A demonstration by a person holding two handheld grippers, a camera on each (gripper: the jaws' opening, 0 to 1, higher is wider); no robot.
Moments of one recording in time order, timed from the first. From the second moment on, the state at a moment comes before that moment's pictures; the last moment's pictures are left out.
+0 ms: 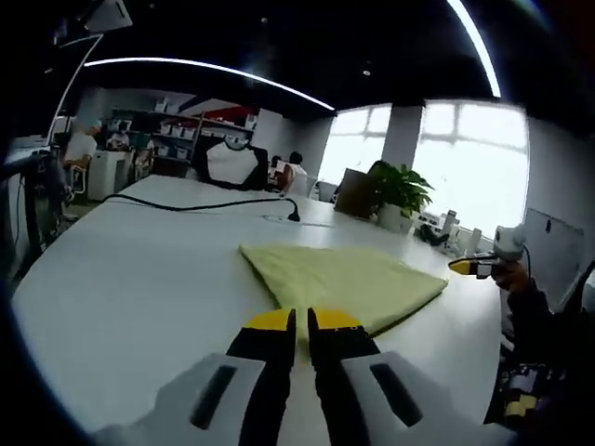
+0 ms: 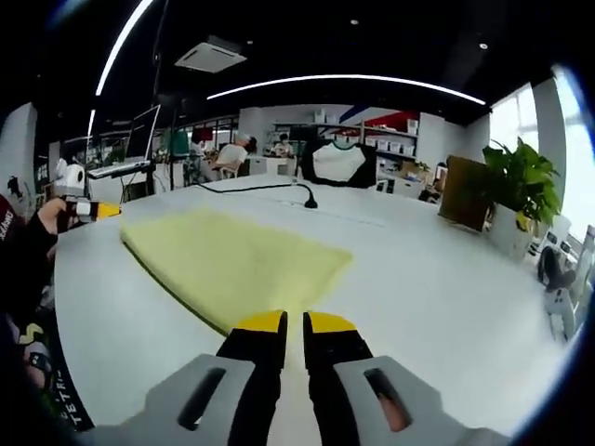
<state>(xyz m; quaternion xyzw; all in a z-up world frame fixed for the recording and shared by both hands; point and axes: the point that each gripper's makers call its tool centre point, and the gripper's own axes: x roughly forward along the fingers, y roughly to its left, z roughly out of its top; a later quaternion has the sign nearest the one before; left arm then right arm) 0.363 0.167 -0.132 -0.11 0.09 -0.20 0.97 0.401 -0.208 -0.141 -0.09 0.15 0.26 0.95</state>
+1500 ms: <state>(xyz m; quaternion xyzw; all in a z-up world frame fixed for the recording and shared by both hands) 0.405 -0.014 -0.185 0.02 0.17 -0.26 0.95 0.411 -0.042 -0.191 -0.10 0.18 0.37 0.91</state>
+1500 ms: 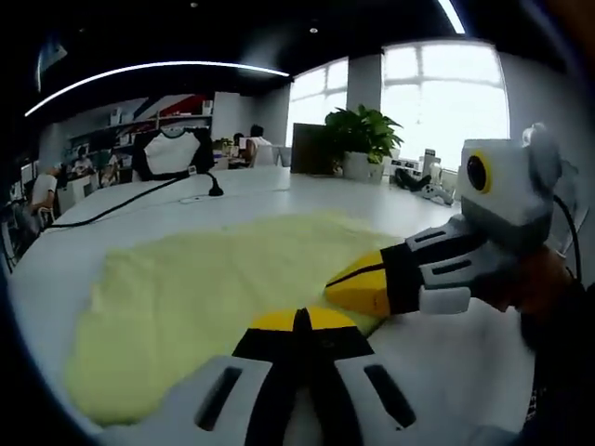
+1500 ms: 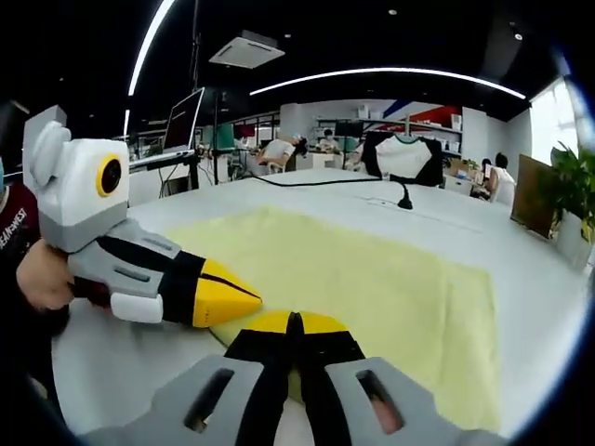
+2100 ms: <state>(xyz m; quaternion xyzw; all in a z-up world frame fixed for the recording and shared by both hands) 0.409 0.032 -0.184 0.05 0.17 -0.23 0.96 0.417 -0.074 -0.190 -0.11 0.16 0.35 0.91</state>
